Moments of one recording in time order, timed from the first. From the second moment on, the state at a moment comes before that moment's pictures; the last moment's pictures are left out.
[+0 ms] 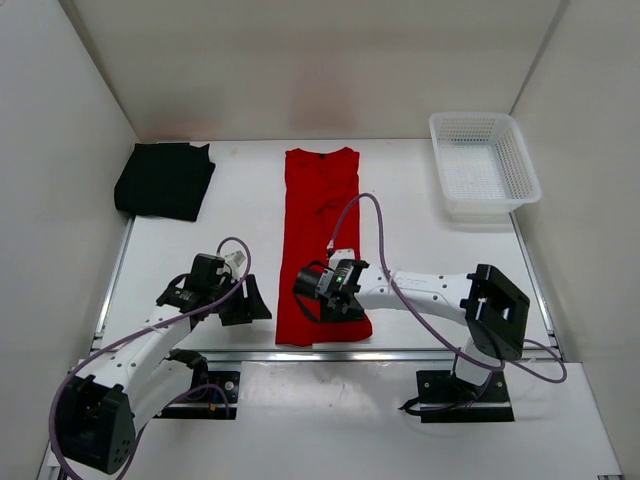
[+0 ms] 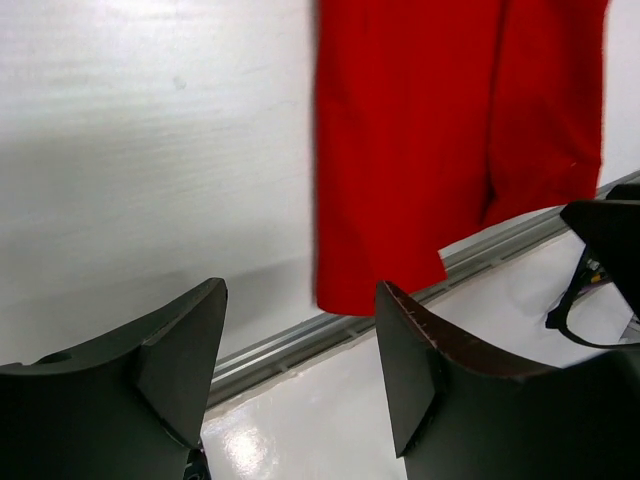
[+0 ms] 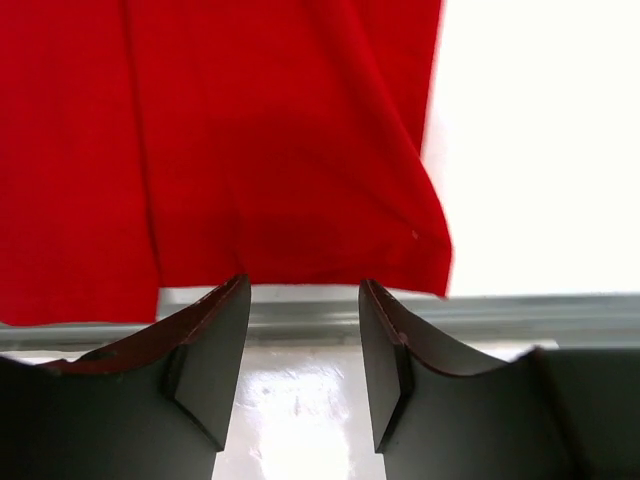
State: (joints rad) left arm -0.31 0.90 0.45 -0.54 0.41 -0.49; right arm 1.19 1.66 1.22 -1.01 0.37 1.12
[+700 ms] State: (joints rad) left arm -0.30 0.92 0.42 -0.54 0.38 -0.50; right arm 1.18 1.77 1.21 -0.88 0.26 1.02
